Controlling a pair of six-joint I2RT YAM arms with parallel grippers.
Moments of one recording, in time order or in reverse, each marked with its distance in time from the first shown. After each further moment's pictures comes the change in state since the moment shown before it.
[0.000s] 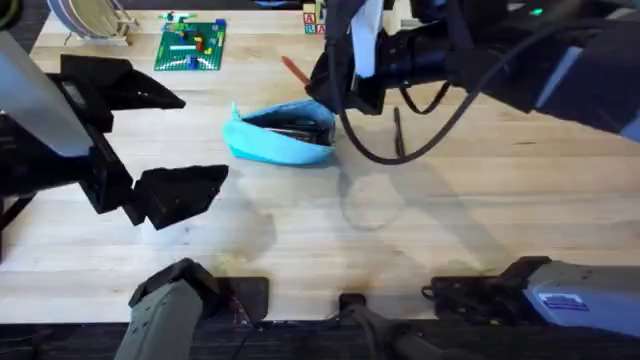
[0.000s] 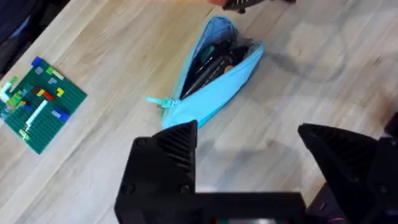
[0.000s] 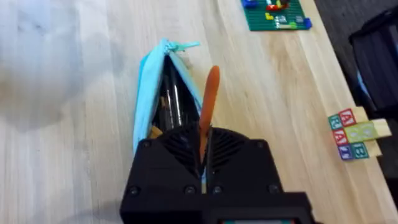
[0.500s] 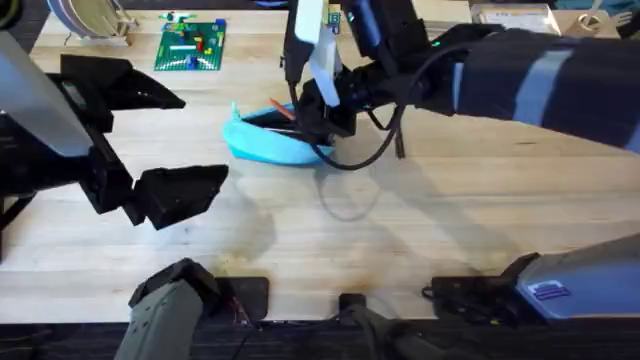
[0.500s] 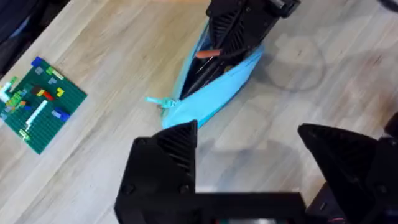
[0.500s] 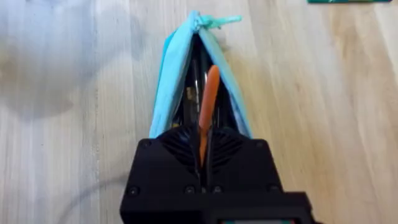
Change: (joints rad) left arm 0.000 0.000 0.000 0.000 0.000 0.000; right arm 0.046 0.216 0.000 0.056 -0.033 -0.006
